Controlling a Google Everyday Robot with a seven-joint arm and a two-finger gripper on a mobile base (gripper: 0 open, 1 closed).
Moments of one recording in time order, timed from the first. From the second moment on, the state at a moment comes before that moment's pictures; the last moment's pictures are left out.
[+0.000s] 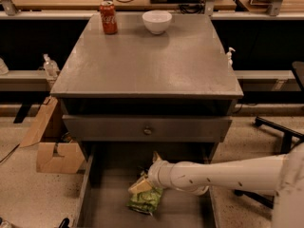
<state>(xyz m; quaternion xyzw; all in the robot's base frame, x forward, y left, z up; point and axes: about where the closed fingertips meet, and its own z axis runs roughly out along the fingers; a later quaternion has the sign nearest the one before) 0.548 0.023 0.451 -0.45 0.79 0.16 0.39</state>
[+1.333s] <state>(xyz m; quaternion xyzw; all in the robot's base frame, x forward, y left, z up) 0.462 0.027 0.364 -0.50 0.82 0.14 0.25</state>
